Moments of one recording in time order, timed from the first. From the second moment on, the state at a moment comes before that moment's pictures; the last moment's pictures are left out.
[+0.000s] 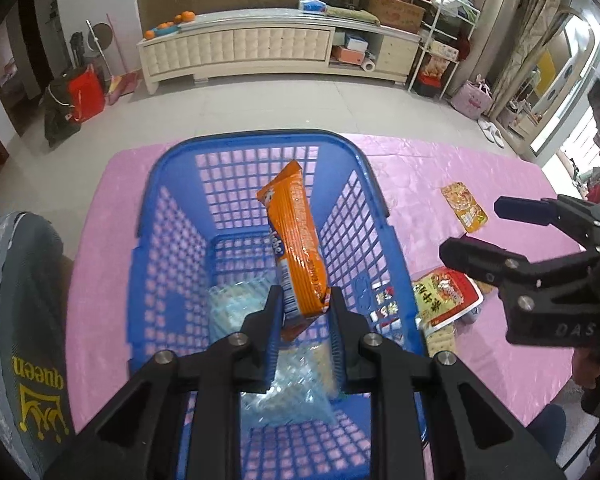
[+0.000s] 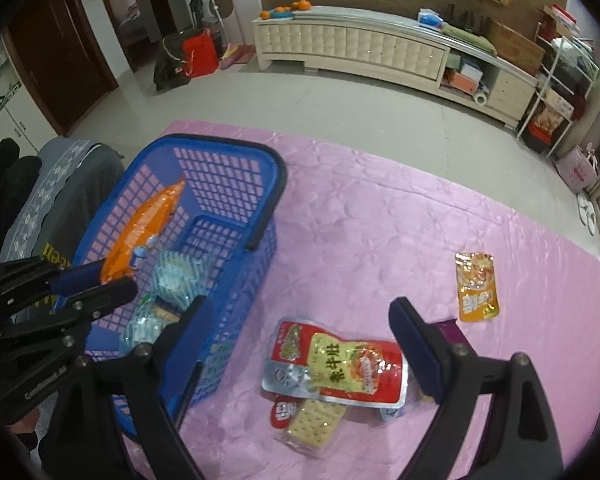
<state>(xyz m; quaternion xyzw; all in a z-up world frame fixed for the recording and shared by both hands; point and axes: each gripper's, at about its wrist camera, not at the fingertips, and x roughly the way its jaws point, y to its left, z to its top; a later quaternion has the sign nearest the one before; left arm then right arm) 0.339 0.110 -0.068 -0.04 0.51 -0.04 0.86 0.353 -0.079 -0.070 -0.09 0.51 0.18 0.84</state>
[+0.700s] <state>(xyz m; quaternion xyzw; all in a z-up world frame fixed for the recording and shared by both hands) 0.283 0.082 -0.008 -0.01 0.47 -0.04 0.88 0.302 -0.122 -0.014 -0.07 0.48 0.17 0.86</state>
